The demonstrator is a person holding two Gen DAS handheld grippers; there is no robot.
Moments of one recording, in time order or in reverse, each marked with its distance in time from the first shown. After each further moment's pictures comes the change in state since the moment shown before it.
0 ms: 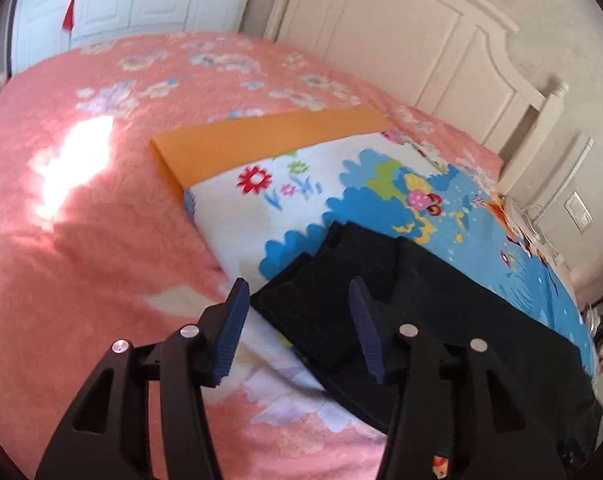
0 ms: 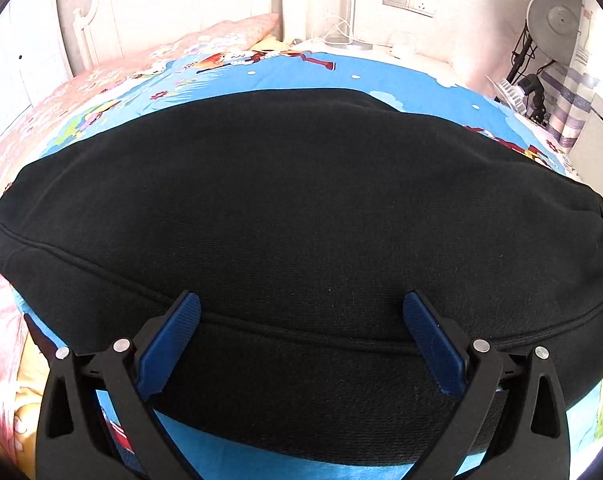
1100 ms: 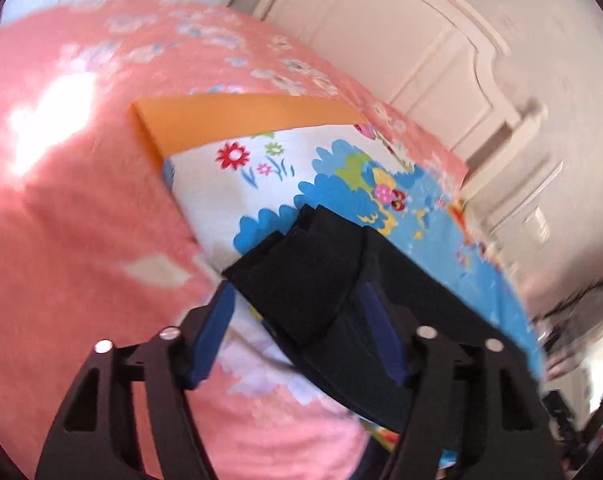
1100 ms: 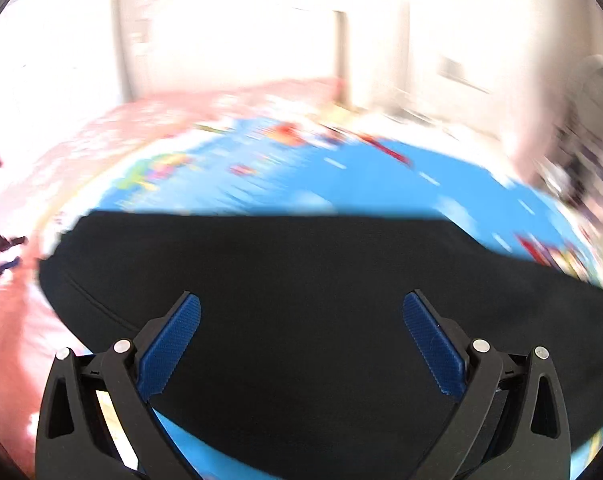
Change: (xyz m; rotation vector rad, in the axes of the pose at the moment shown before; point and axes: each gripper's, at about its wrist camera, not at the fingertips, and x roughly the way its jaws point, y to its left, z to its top) left arm -0.003 0.034 -0.006 -0.221 0.109 -0.209; right arm -0.039 0.100 0.087 -0.151 -0.186 0.221
